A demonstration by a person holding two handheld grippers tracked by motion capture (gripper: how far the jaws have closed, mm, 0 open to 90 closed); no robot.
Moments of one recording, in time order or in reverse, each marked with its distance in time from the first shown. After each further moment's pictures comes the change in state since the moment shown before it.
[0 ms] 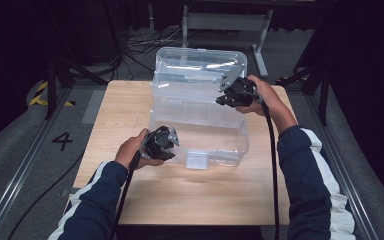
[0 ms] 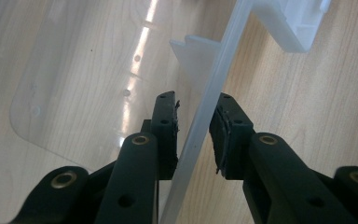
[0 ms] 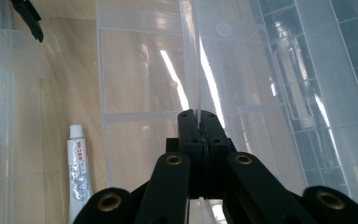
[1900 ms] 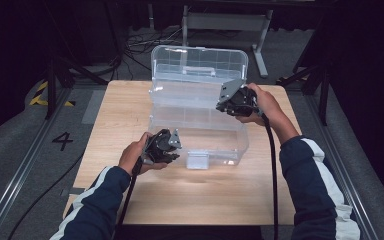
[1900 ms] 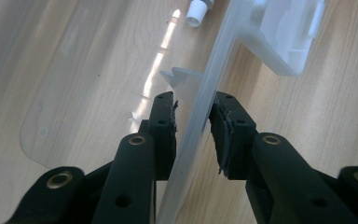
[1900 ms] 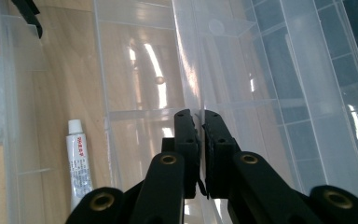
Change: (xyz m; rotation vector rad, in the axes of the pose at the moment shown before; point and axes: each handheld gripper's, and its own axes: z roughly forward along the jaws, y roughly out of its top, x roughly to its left) left arm -0.013 0.002 0.002 -0.088 0.063 -0.017; right arm 0.027 -0.003 -0.002 0.010 -0.084 -0.047
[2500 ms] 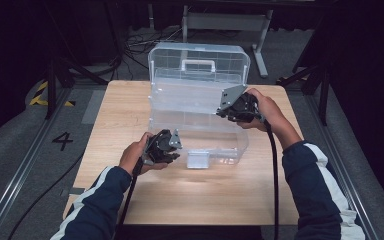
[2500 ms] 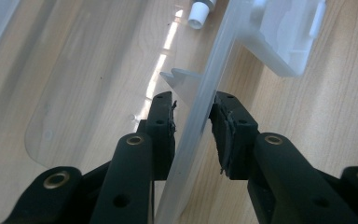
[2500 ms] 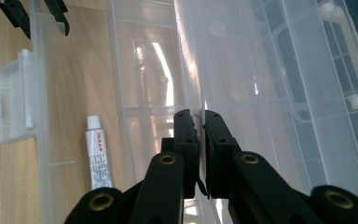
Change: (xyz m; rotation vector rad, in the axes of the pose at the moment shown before) left arm -0.003 -0.001 0.001 -0.017 0.022 0.008; right arm 0.016 -0.004 -0.006 -0.012 0.015 -0.012
